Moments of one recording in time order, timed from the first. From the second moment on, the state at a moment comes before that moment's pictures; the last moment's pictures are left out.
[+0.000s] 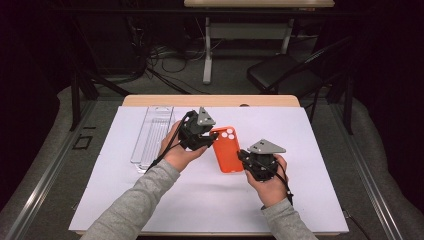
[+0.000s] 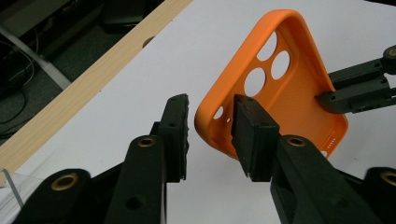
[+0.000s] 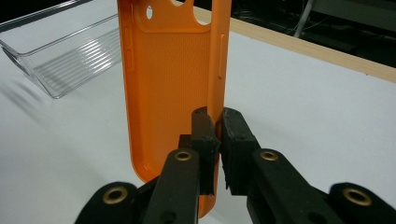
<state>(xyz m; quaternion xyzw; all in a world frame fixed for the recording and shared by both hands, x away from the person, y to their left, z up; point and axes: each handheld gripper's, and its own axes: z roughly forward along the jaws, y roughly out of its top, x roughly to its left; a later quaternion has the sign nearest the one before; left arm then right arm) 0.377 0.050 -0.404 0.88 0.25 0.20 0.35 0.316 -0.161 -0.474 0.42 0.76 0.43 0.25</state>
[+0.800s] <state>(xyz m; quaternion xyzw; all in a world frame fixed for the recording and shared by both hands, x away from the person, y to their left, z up) 0.379 0.051 -0.400 0.88 0.25 0.20 0.34 0.316 -0.161 -0.474 0.42 0.76 0.43 0.25</state>
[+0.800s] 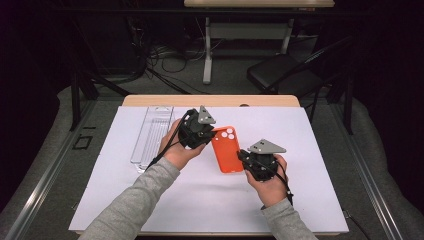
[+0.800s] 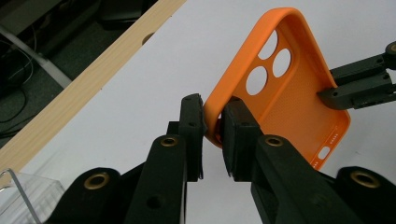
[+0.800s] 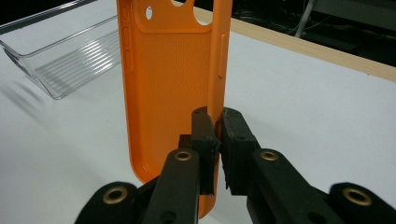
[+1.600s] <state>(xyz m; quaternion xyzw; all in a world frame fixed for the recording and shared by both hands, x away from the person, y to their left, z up) 0.379 0.052 -0.397 0.88 0.25 0.19 0.34 0.317 -0.163 -0.474 0.42 0.76 0.44 0.24</state>
